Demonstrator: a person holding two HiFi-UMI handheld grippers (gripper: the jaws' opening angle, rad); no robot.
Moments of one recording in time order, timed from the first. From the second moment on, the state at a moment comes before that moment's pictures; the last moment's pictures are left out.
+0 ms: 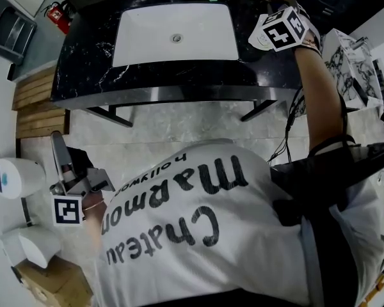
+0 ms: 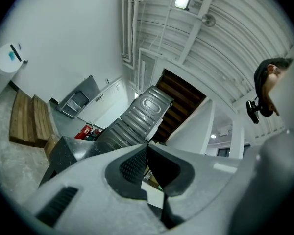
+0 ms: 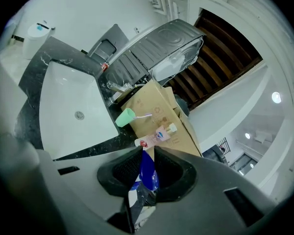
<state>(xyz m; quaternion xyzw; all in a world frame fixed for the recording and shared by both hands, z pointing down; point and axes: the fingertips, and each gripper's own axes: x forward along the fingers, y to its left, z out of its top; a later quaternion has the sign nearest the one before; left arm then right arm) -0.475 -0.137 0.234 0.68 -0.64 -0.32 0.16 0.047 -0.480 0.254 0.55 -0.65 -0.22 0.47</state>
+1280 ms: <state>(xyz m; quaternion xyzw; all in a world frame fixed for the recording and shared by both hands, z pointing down) -0.403 -0.127 0.219 0.67 -0.65 -0.32 0.16 0.072 -0.469 0.232 0.54 -0.82 0.09 0.16</state>
